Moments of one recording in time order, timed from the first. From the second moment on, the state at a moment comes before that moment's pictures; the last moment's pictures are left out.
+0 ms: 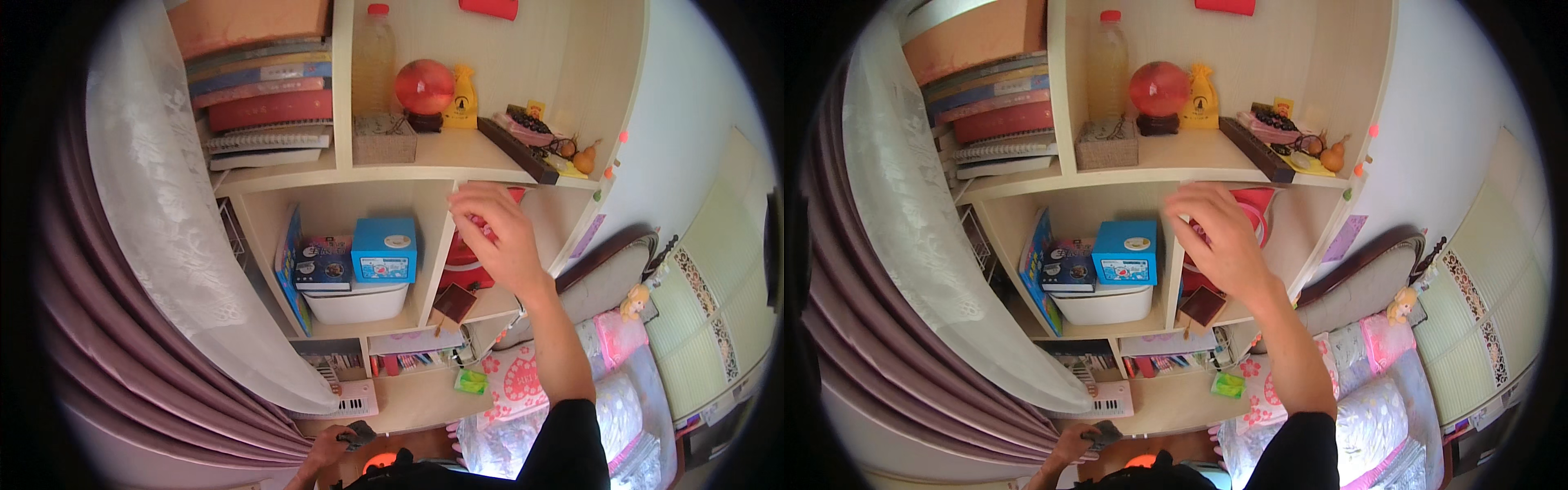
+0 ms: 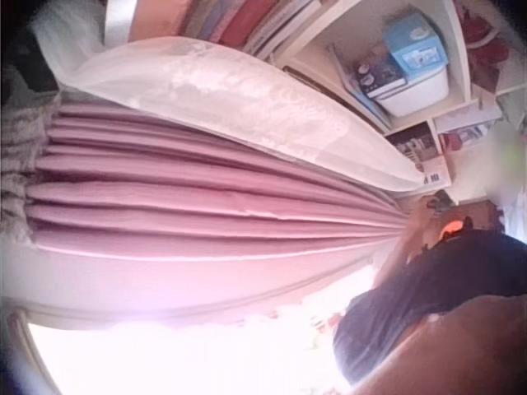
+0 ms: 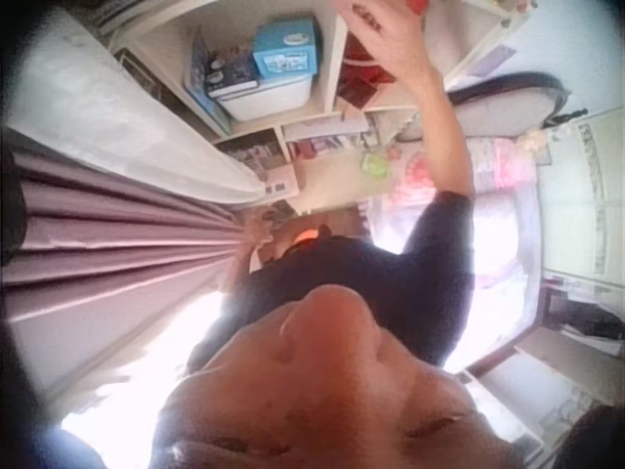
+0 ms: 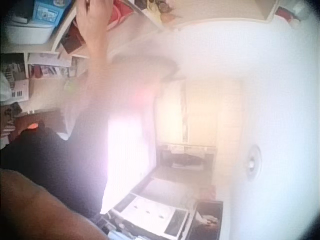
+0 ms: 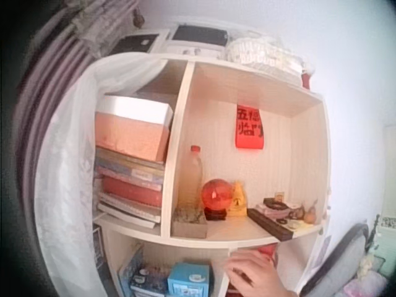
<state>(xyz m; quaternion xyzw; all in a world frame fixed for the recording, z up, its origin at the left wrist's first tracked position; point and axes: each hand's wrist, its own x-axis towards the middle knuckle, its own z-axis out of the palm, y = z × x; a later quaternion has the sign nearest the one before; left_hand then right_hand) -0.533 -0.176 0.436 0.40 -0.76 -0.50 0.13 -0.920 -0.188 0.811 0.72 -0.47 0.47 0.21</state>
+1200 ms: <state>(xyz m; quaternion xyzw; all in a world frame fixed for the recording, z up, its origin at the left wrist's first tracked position) -0.521 -0.159 0.415 0.43 -0.74 -0.49 0.13 -1.017 -0.092 0.608 0.57 -0.69 0.41 -0.16</state>
